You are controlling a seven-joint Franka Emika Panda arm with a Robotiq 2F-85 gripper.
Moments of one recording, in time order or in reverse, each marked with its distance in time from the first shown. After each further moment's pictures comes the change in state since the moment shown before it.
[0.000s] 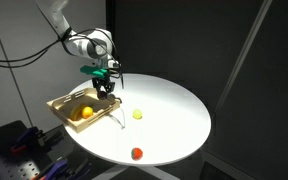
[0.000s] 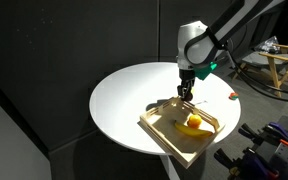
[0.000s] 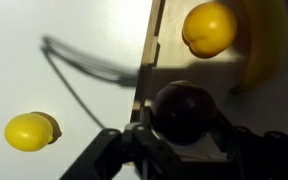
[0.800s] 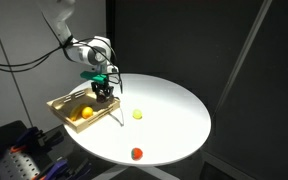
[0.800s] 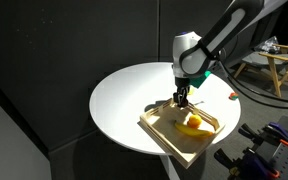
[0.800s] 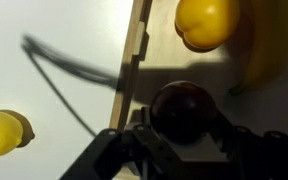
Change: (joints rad) arm 0.027 0.096 0.002 0.041 0.000 0.050 0.001
